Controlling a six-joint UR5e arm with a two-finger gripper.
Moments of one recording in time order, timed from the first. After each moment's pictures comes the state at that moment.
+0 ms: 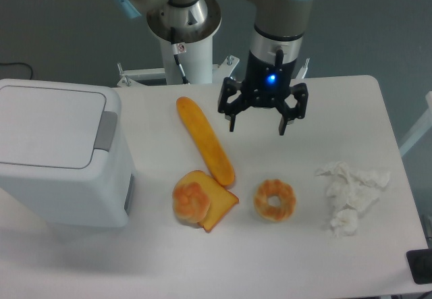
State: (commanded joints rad) arm 2.54 -1.69 -1.55 -1.24 1.27 0.41
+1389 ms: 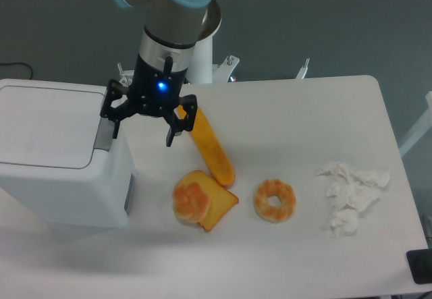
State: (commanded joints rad) arm 2.32 -1.67 -1.56 -1.24 1.16 0.23
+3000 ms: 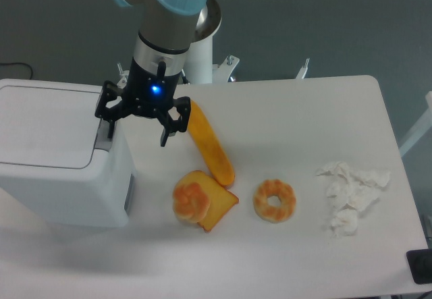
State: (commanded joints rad) arm 2.32 -1.67 -1.57 -1.24 1.17 0.23
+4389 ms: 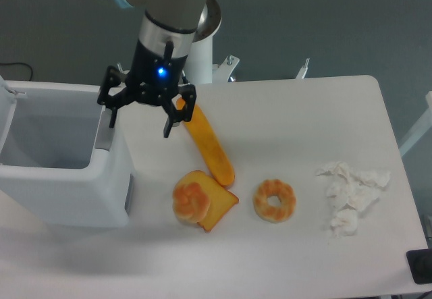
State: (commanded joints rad) arm 2.41 -1.63 -1.55 -1.23 1.14 0.35
